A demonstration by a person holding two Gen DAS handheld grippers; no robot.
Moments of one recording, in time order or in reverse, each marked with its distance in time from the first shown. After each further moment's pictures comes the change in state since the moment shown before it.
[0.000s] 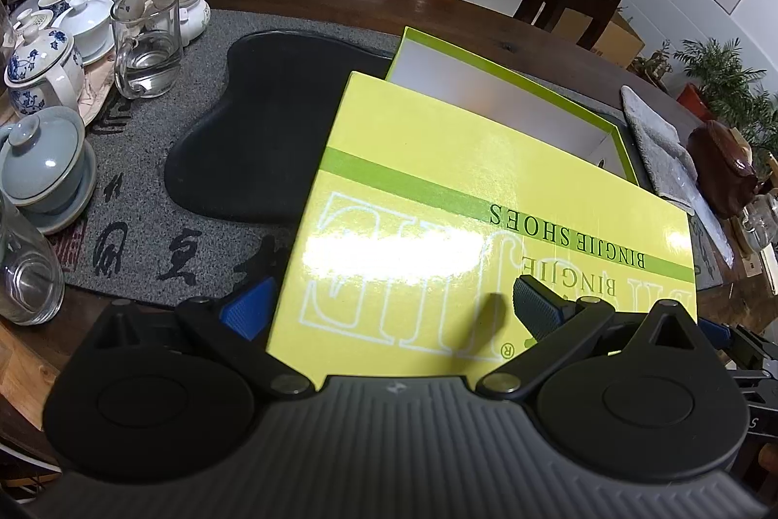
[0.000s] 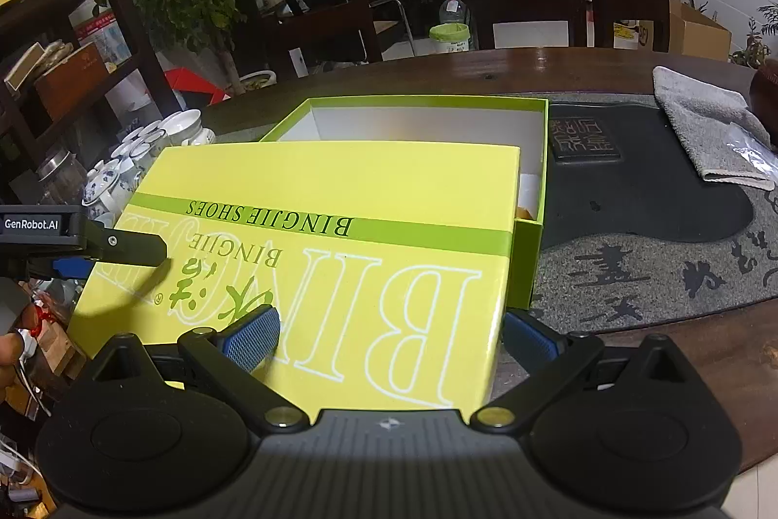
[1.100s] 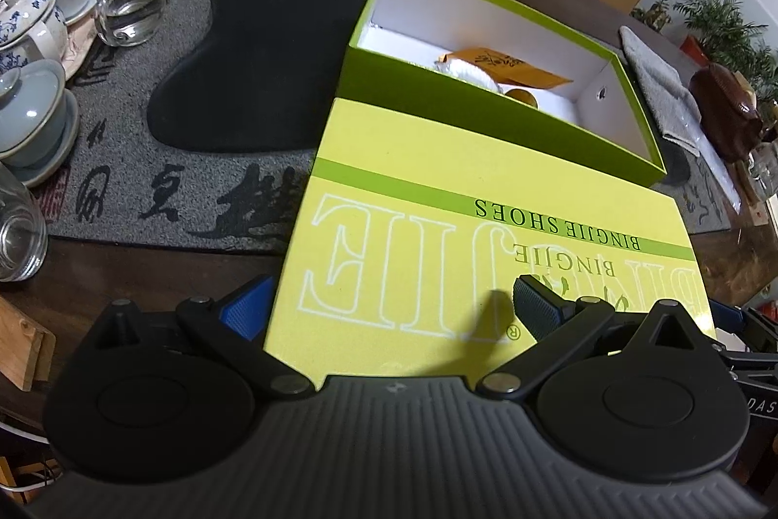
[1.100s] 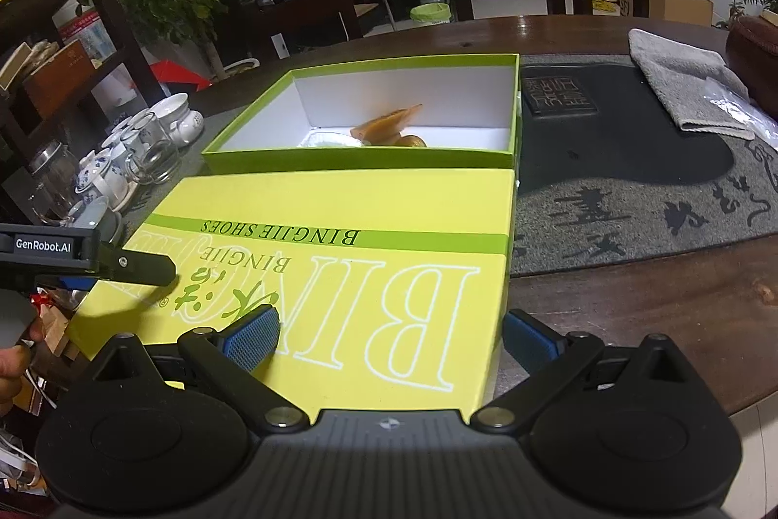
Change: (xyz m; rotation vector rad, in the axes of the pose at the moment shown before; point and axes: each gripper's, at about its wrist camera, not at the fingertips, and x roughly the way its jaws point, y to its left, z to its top) left arm 0.019 -0.007 -0.029 0.047 0.119 0.006; right arm -0.012 -0.008 -0.030 0.057 0.044 -0.023
